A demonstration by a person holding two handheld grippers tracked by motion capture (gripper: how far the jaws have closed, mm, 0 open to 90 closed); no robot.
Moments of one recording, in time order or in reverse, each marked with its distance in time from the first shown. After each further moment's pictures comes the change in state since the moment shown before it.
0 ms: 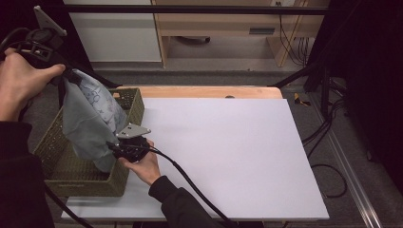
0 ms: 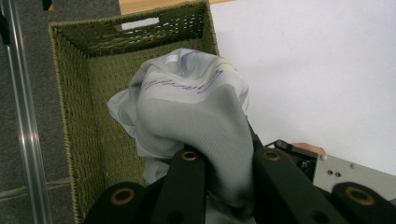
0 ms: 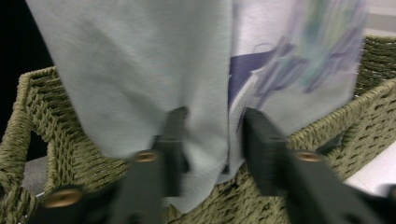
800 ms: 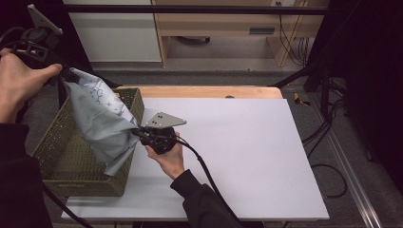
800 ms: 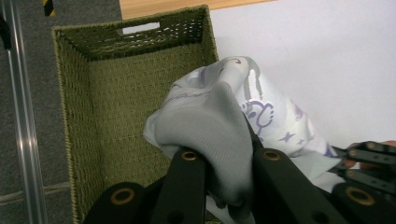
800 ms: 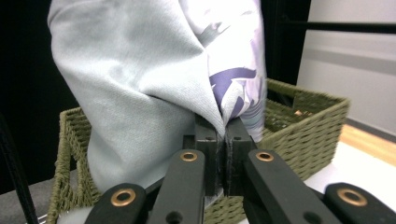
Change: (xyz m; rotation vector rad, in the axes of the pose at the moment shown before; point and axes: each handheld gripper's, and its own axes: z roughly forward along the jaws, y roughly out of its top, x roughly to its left) left arm 0.000 -0.005 -0.006 -0.029 -0.006 -0.005; right arm -0.032 0.032 -0.090 -0.128 0.014 -0.019
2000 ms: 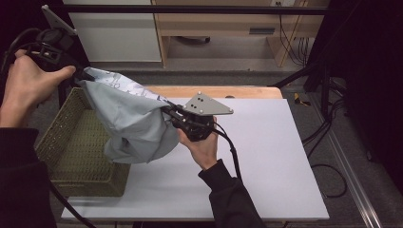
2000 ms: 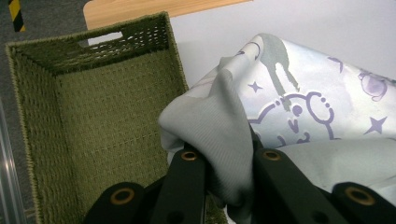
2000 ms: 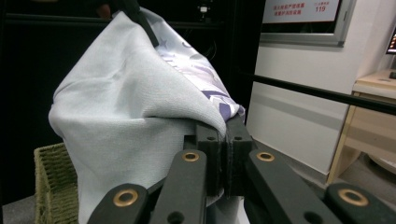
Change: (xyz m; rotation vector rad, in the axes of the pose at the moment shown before) left arm -0.033 -0.001 0.000 -0.024 -0.073 0.068; right arm -0.015 0.067 -0.098 -0.139 -0.146 -0.110
